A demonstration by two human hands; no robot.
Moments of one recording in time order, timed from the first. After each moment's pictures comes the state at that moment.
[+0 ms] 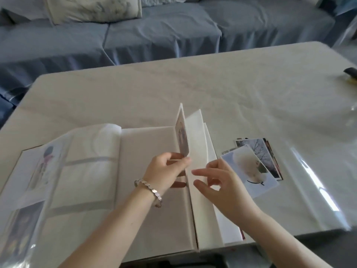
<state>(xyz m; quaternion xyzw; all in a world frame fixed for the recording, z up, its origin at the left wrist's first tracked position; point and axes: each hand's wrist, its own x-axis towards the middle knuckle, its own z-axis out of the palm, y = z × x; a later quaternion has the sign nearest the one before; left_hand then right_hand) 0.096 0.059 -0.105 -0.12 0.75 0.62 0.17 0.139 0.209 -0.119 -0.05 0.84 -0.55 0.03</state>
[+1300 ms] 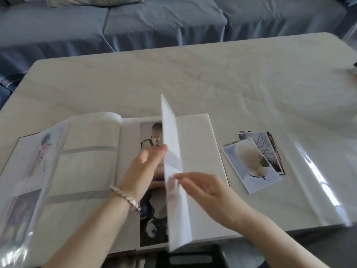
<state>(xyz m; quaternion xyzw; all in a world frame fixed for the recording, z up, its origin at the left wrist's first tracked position) 0.113 0.021 -0.117 -0.13 0.74 0.64 0.16 0.151 0.194 -0.109 -0.09 0.78 -0.57 0.25</state>
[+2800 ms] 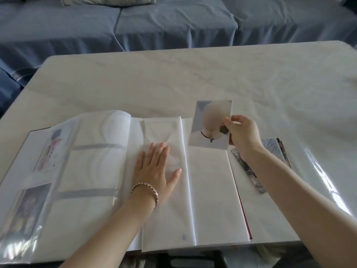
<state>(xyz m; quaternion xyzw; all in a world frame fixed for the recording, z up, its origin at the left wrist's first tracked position) 0.104 0.012 -0.191 0.04 1.00 0.07 0.01 0.024 0.225 -0.127 0.19 0.76 -0.62 -0.01</state>
